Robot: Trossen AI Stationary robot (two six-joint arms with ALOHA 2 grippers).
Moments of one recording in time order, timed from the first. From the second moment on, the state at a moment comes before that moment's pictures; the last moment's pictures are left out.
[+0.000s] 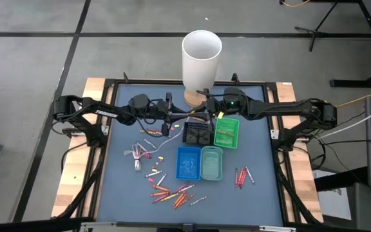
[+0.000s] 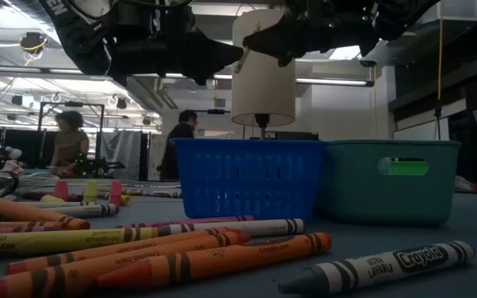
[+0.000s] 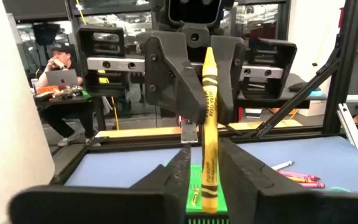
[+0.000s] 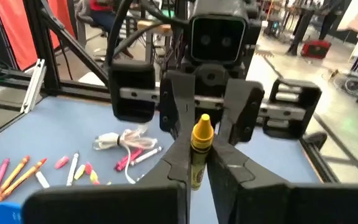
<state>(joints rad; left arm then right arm) 0.29 1.52 0.60 0.99 0.30 0.04 -0.23 1.45 0.91 0.38 -0.36 -0.19</state>
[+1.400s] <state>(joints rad) 0.29 1.52 0.60 0.84 0.30 0.03 -0.23 1.23 0.91 -0.80 -0.03 -0.01</state>
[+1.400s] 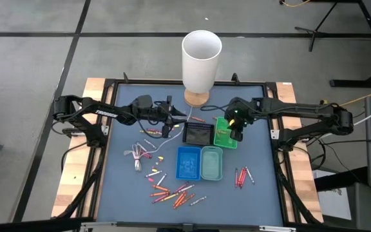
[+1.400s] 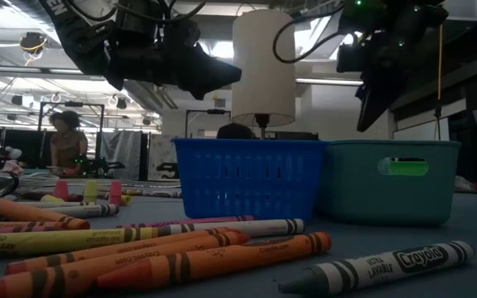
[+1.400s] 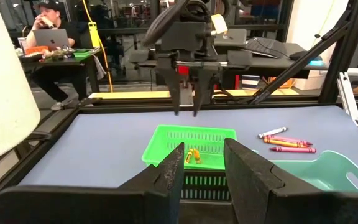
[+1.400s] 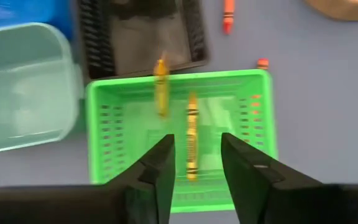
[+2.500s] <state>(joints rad) 0.29 1.52 0.60 0.84 0.30 0.03 -0.58 1.52 0.87 -0.62 -0.08 -0.27</state>
